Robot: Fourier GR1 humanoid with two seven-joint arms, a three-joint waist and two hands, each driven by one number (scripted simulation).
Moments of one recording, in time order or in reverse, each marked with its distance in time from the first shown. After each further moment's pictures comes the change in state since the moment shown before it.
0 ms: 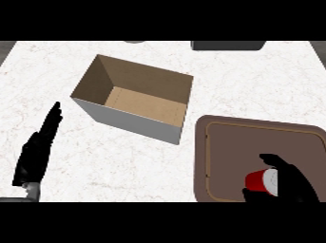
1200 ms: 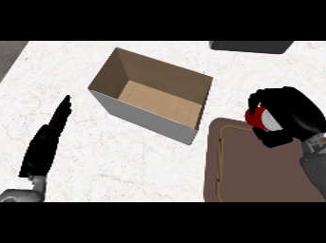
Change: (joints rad) left arm -0.051 -0.020 -0.012 -0.006 -0.021 -0.062 0.004; right arm -0.549 -0.420 0.024 0.424 0.013 0.104 -0.978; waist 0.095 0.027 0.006
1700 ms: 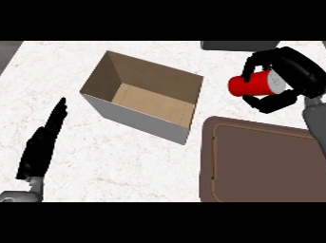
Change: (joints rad) left arm 0.012 -0.003 0.028 0.028 0.002 0.005 -0.011; right arm -0.271 0.059 -0.170 0.304 -0.282 0.014 -0.457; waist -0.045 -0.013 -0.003
